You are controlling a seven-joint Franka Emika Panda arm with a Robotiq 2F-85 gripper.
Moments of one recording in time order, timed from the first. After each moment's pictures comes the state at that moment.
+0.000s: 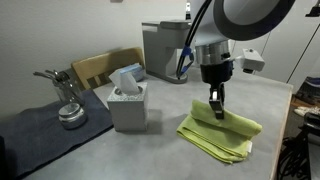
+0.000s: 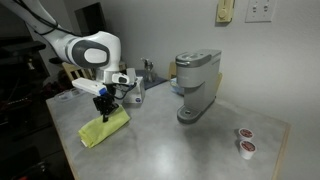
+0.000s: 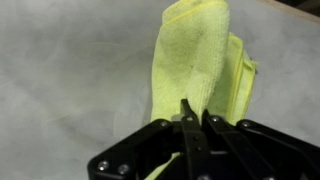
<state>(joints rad) 0.06 0.27 0.09 -2.33 0.05 2.32 -0.16</state>
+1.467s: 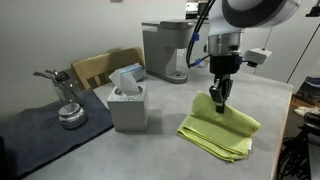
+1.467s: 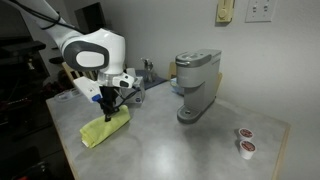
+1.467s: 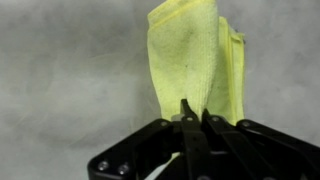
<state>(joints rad) 0.00 0.21 0.06 -2.40 0.25 2.40 -0.16</state>
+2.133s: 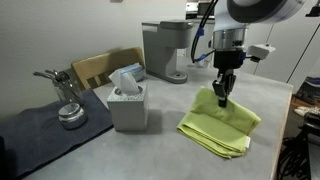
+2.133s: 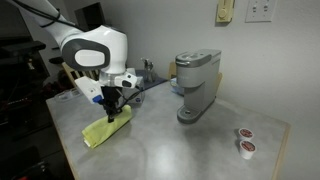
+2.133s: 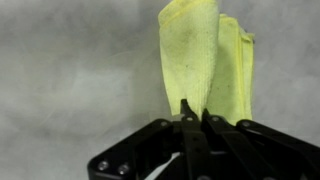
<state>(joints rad) -0.02 0.18 0.03 -2.42 0.25 2.41 -0.17</state>
